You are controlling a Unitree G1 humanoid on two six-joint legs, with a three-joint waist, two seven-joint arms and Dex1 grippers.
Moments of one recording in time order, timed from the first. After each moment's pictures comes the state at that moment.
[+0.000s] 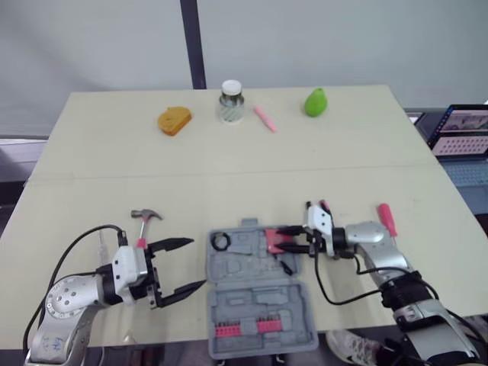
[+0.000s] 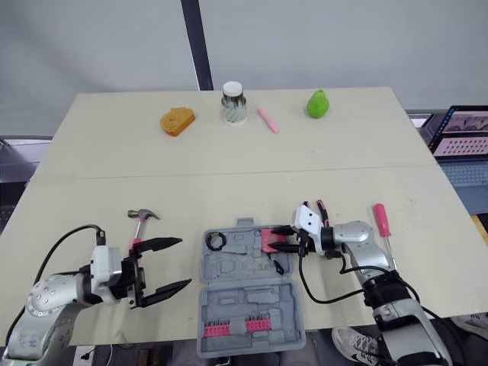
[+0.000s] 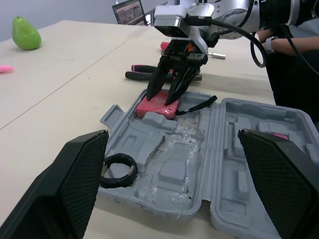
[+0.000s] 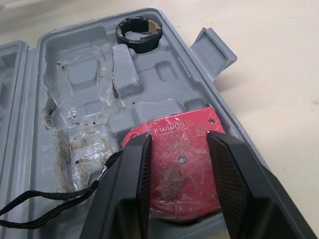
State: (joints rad) left arm 0.20 0.62 0.15 -0.31 -0.47 -0.06 -1.03; right arm -0.46 -0.50 0.22 0.46 0.17 -0.08 1.21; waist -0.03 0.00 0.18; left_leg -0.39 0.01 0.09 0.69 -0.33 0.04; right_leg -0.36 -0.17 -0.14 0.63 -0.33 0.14
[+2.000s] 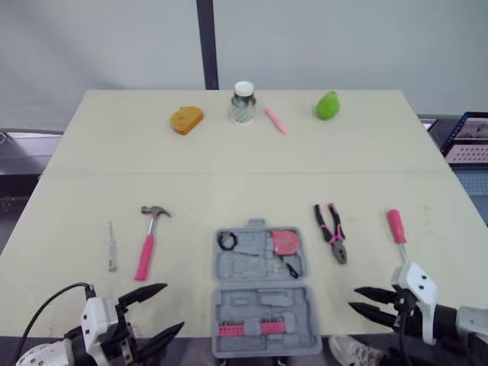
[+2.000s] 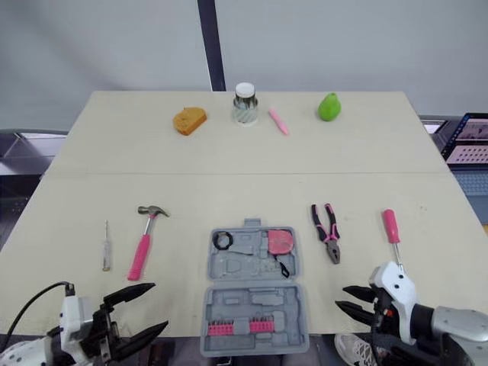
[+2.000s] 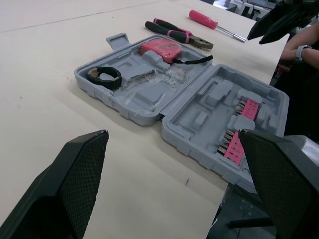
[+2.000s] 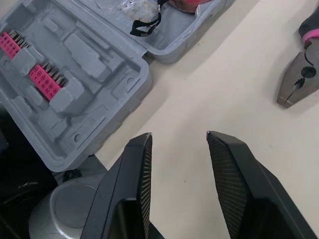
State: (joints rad) left arm 0.58 0.53 0.28 -0.30 -0.51 -0.14 -1.07; right arm 0.51 -0.80 -0.35 -0.52 0.45 0.53 0.99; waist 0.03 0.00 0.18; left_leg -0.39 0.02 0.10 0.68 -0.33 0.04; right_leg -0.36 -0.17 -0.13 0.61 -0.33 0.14
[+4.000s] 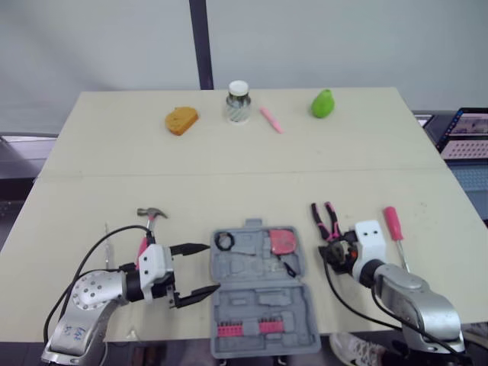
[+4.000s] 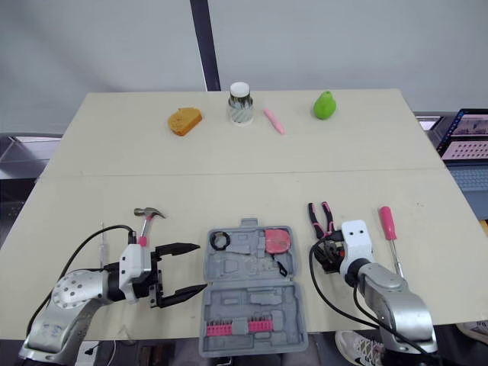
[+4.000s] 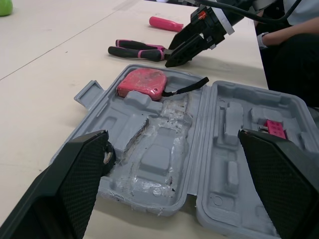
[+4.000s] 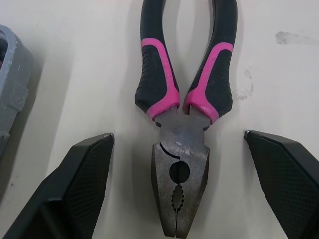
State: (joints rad) left arm 0.14 0.61 0.02 -0.27 -0.38 0.01 -0.99; right arm 0.01 -0.40 -0.13 -0.39 0.27 0.91 0.27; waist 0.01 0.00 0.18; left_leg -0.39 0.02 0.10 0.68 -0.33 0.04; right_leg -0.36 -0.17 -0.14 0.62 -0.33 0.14
